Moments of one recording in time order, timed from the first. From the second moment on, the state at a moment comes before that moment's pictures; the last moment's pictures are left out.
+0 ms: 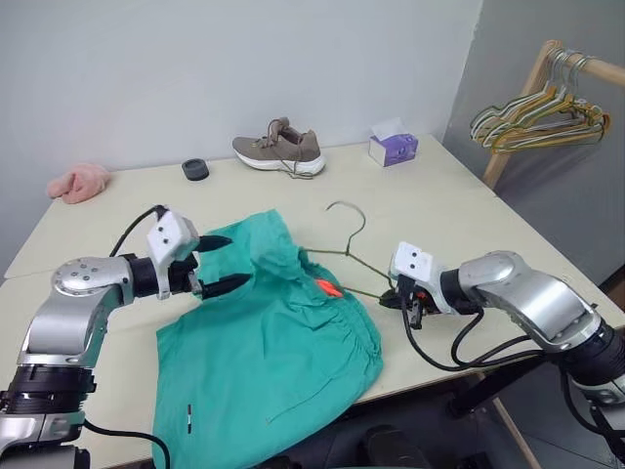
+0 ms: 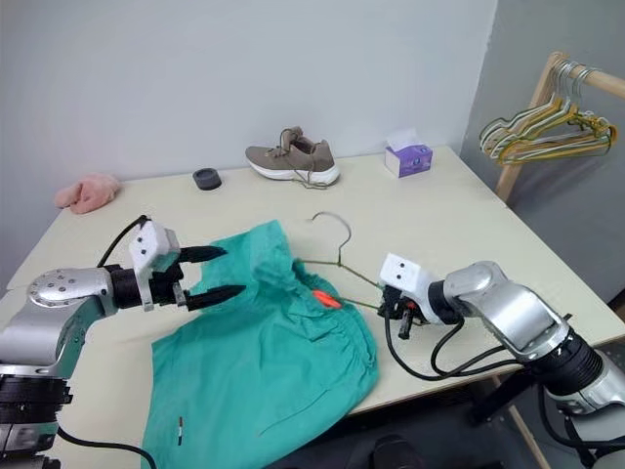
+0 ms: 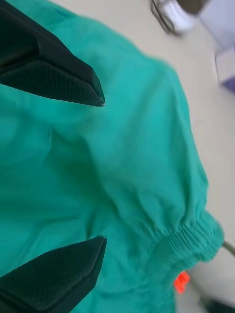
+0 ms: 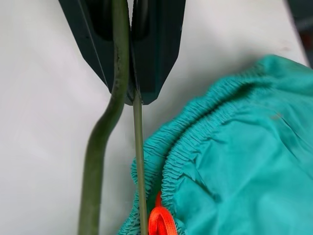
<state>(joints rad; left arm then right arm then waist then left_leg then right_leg) -0.29 0.86 0.07 0.01 -0.34 0.27 -1.15 -0.59 -0.83 0.53 -0.34 0.25 0.78 0.90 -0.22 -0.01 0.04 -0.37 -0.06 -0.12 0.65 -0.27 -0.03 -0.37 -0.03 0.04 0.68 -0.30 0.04</state>
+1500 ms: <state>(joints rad) -0.27 0.86 -0.09 -0.05 -0.27 0.22 -1.28 -0.56 -0.91 0.42 -0.14 0.02 0.21 1.15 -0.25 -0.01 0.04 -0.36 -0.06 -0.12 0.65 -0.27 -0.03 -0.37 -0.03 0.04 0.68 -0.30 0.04</state>
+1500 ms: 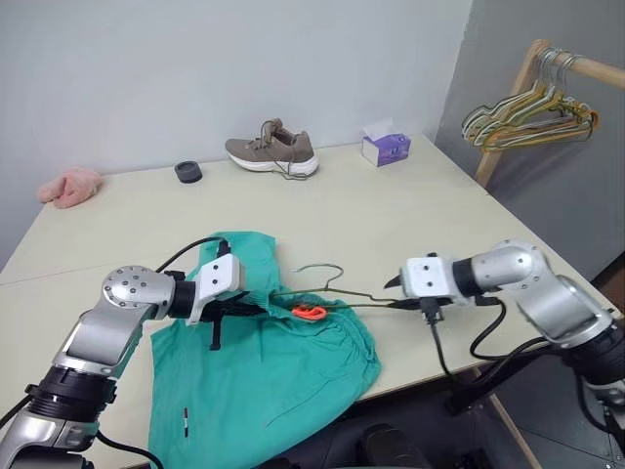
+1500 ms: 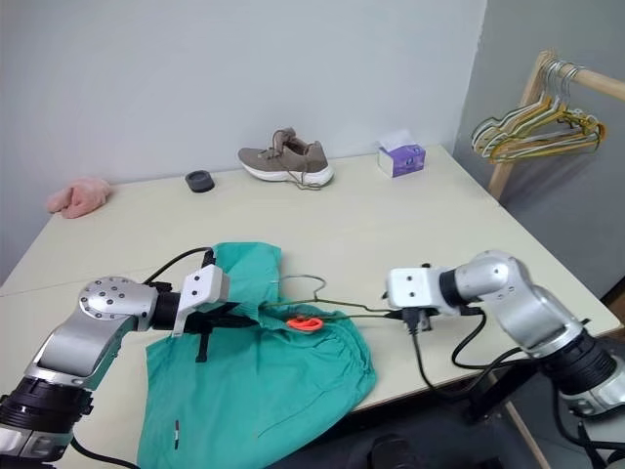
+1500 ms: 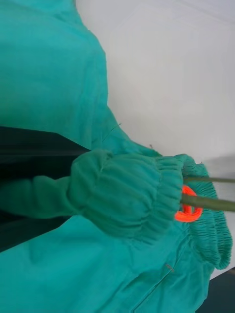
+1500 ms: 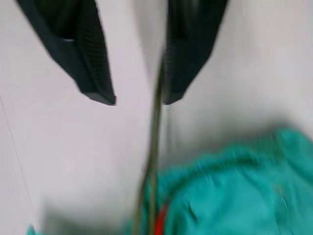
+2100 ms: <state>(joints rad) -0.35 0.78 0.01 -0.01 -0.38 0.36 -1.16 -0.24 -0.78 0.22 -0.43 0.34 0.76 1.04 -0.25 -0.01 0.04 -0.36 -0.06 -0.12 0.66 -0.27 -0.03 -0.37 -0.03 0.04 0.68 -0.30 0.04</state>
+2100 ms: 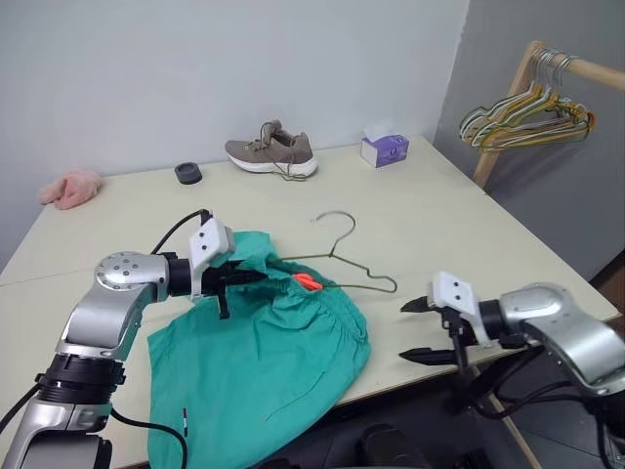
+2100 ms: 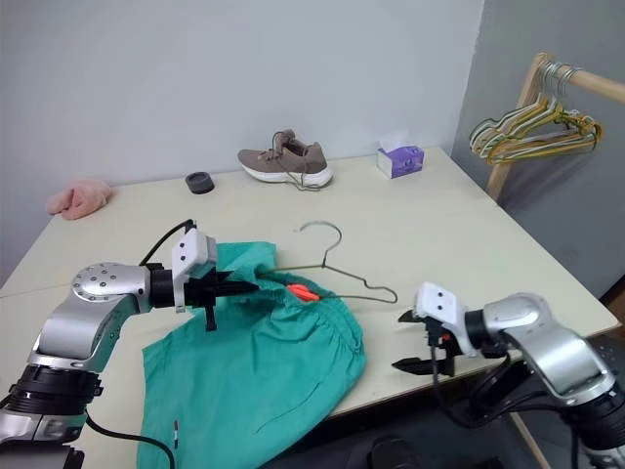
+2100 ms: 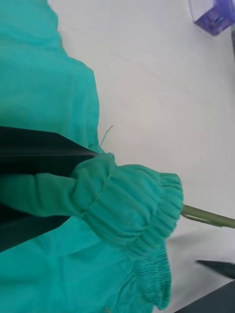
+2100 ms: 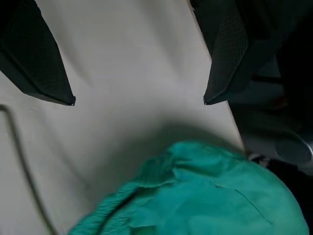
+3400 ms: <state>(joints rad) -0.33 0.78 0.05 -0.05 -0.45 0.46 -1.13 -0.28 -0.45 0.23 -0.38 0.49 1.20 0.60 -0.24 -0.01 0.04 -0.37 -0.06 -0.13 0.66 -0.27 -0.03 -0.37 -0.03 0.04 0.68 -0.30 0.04</state>
